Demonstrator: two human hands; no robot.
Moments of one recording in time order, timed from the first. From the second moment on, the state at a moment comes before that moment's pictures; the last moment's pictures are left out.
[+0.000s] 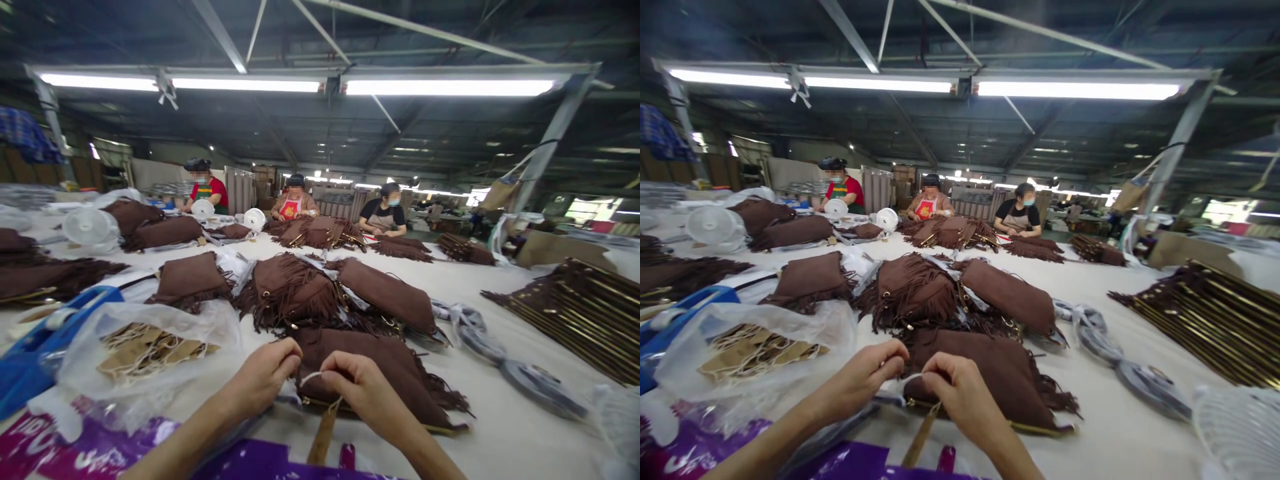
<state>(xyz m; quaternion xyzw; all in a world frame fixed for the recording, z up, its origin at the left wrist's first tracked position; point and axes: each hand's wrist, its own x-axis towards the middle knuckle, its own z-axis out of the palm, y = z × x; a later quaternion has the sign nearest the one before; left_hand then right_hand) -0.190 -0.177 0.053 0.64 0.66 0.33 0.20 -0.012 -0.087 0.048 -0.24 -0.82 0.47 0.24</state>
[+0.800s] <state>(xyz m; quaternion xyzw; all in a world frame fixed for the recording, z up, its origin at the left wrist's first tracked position) -0.194 -0.148 0.025 0.60 0.69 0.26 0.33 -0.034 -0.068 -0.009 -0.22 -0.84 0.41 0.28</state>
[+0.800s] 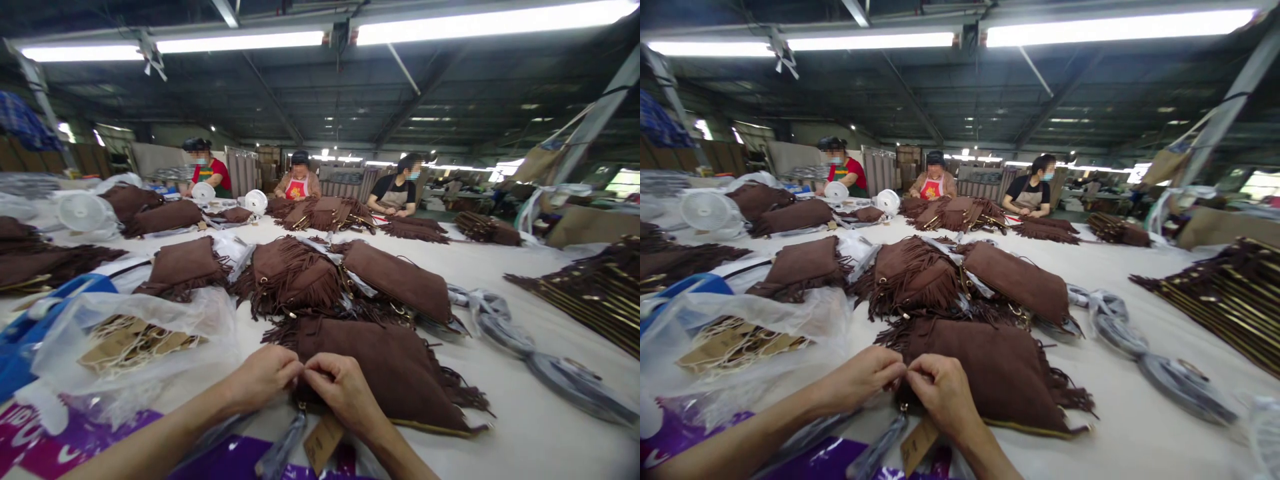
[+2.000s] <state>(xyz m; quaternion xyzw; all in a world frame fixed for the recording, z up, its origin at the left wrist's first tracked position) -0.194 -0.171 0.004 0.60 0.77 0.12 0.19 -0.039 -0.063 -0.006 -0.23 -0.83 0.47 0.20</state>
